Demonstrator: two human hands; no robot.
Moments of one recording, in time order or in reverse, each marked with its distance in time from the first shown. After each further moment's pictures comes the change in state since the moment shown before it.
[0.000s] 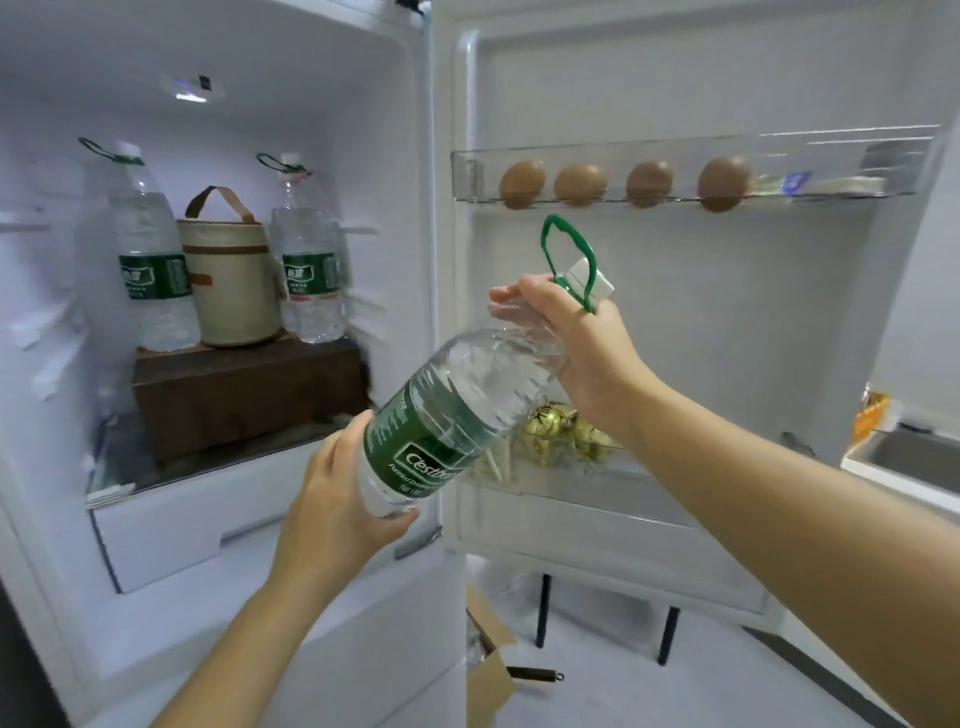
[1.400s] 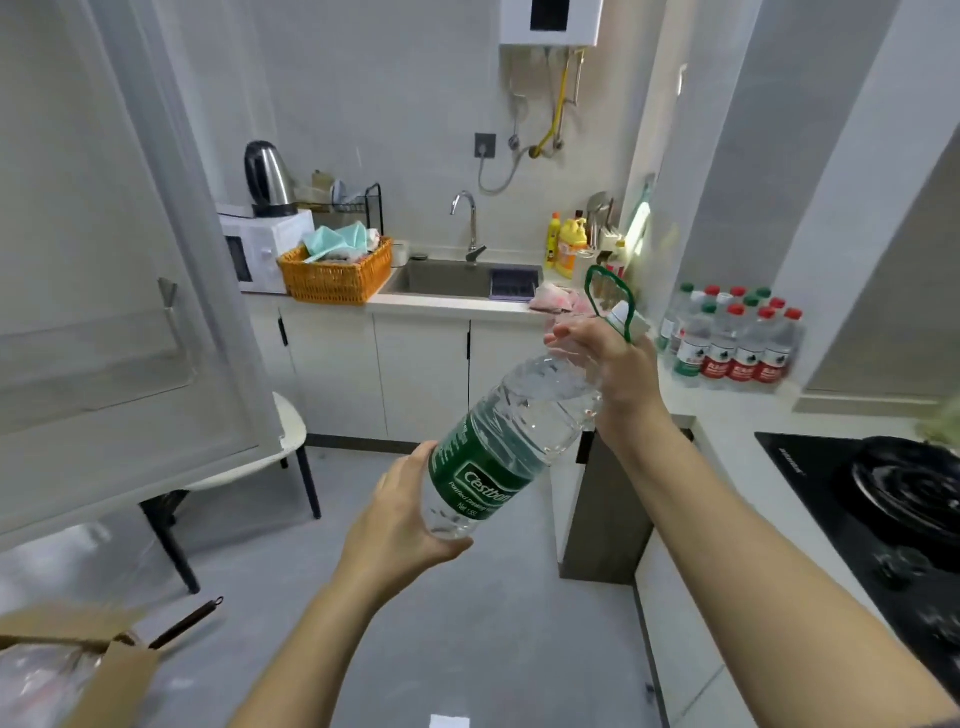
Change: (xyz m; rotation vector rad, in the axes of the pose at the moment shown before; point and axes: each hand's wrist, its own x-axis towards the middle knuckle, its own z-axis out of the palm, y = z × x) left_hand -0.246 0.380 0.235 -0.573 -0.918 0.422; right_hand -0.398 -0.112 -0.358 -0.400 1.127 -0.052
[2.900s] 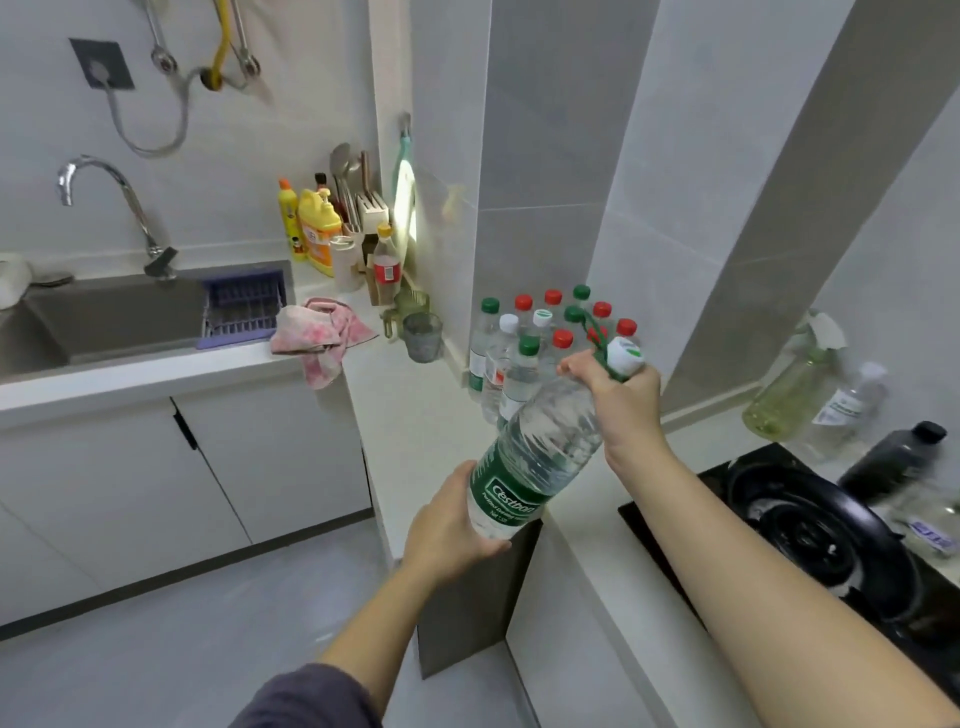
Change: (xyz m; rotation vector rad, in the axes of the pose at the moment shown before) left_hand 0.450 0.102 0.408 -0.256 -0.565 0.182; right_hand 0.384 0.134 -0.291 -0.341 0.662 0.061
